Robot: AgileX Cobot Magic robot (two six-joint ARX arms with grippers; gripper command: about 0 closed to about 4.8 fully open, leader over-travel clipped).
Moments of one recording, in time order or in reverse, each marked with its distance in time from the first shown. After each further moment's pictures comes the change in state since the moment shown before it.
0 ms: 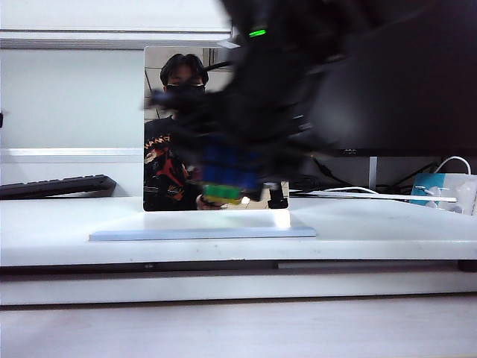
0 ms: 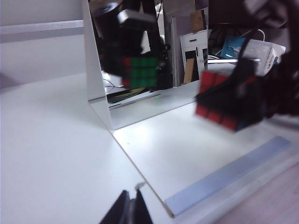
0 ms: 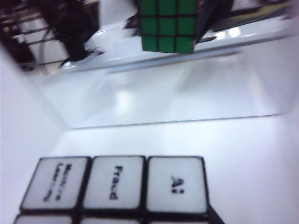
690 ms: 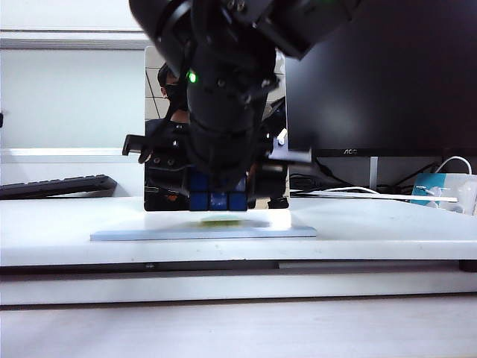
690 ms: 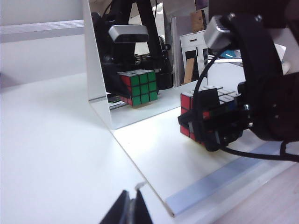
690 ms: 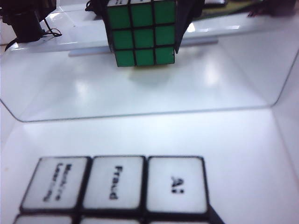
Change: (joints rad) left arm 0.000 0.000 0.000 0.000 0.000 0.000; right arm 0.027 0.150 0.166 -0.205 0.148 0.044
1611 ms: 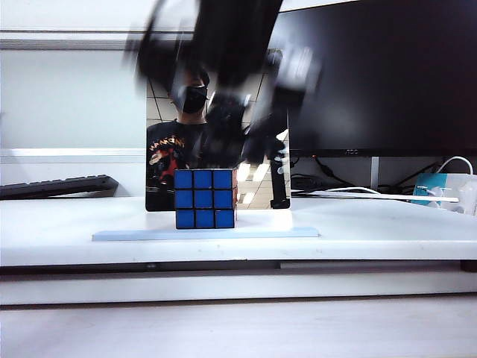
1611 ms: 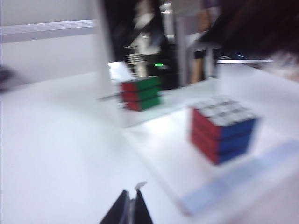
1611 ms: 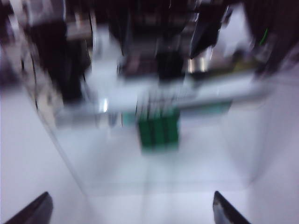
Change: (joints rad) left arm 0.058 0.000 0.000 0.000 0.001 0.000; right arm 0.022 -0.248 0.000 0.018 0.052 -0.142
